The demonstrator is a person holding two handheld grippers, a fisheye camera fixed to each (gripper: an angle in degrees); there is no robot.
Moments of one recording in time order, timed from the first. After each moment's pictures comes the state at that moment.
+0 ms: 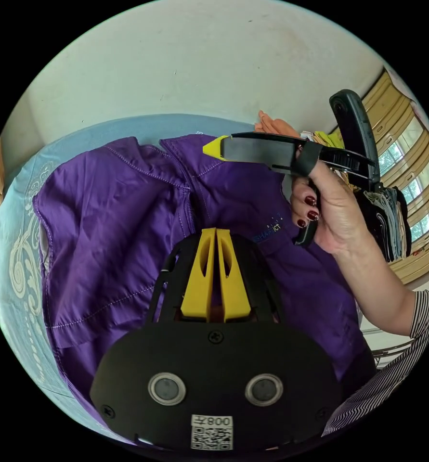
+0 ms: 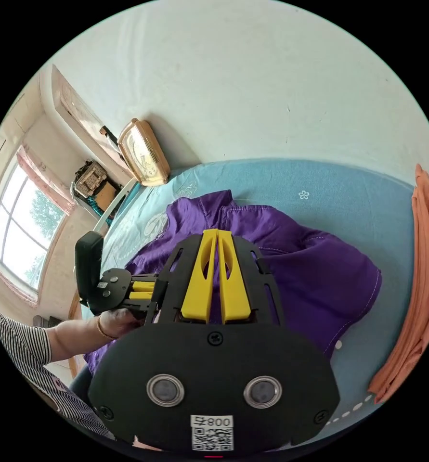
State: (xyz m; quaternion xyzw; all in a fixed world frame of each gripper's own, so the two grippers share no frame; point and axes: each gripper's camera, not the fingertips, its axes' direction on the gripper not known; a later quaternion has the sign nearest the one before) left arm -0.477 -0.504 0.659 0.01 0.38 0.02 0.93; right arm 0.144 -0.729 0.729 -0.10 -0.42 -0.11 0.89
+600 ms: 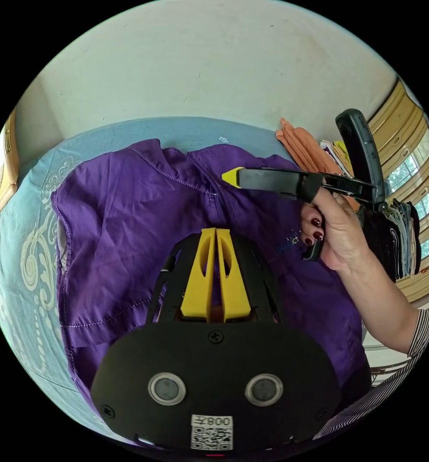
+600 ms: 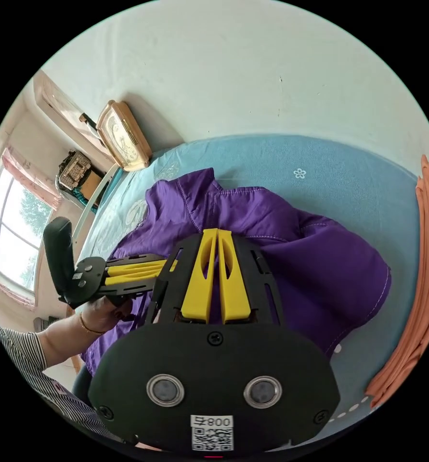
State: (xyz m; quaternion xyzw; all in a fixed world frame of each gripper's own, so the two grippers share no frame) left arm -0.504 -0.484 0.628 0.00 0.35 -0.02 0.94; right arm 0.172 -0.698 0.715 -0.11 -0.43 -0.12 0.89
